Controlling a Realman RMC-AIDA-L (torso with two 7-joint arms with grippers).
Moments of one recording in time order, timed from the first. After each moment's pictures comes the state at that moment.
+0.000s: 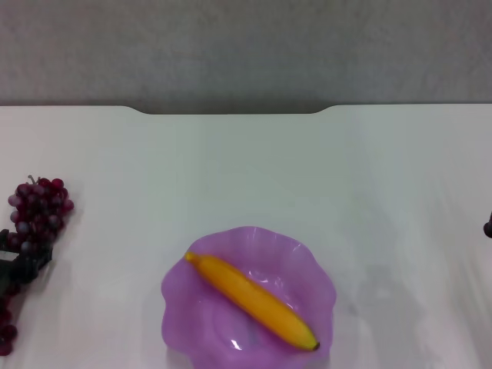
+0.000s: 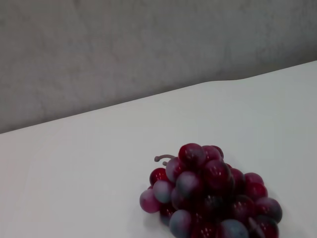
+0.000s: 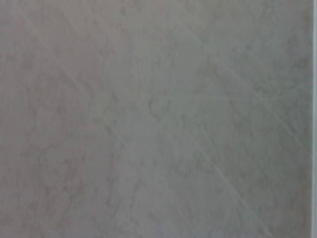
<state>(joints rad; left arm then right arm) -0.55 -2.02 1.69 -0.05 -0.12 0.68 -0.24 0.27 2.01 -2.81 -0.57 -1.61 1.40 2.74</state>
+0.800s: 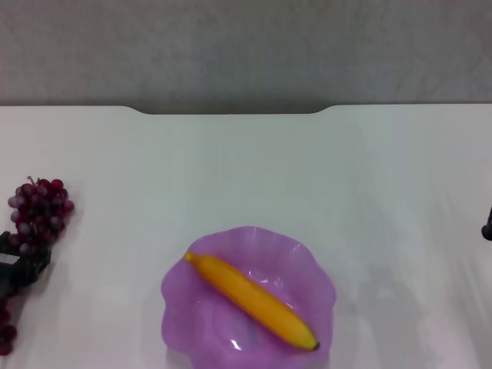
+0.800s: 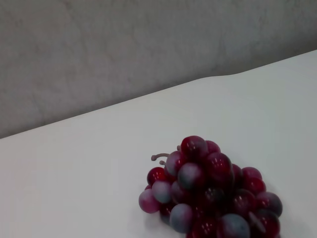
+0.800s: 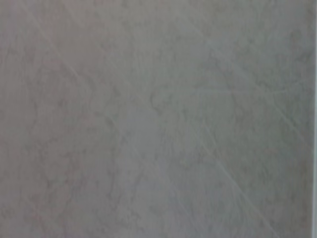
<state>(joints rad) -0.54 -2.02 1.68 -0.05 -0.12 0.68 -0.18 0.27 2.01 -2.81 -0.56 -1.61 1.38 2.74</state>
